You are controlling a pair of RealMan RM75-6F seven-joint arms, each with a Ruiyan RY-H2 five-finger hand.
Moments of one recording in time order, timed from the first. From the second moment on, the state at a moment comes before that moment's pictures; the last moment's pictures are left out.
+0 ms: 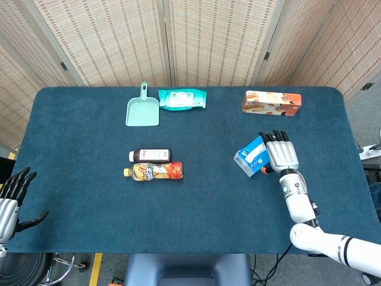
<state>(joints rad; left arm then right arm) -0.12 -1.17 -0.03 -1.38 1.60 1.58 -0.28 0.70 -1.33 0.27 -1.63 -0.61 1.01 -0.71</state>
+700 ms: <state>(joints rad) -0.11 -1.17 -0.03 -1.37 1.60 1.60 -0.28 0.75 -1.45 0.23 -1.49 -0.67 1.12 -0.68</state>
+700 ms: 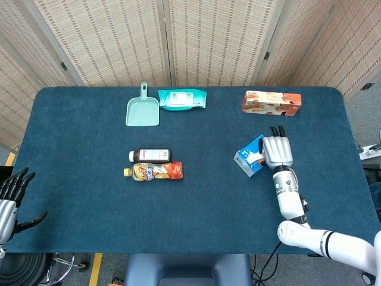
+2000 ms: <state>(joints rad) -0.10 -1.17 -0.03 -1.38 1.62 1.62 -0.29 0.30 -1.11 -0.01 -1.83 -1.60 1.50 -0.03</state>
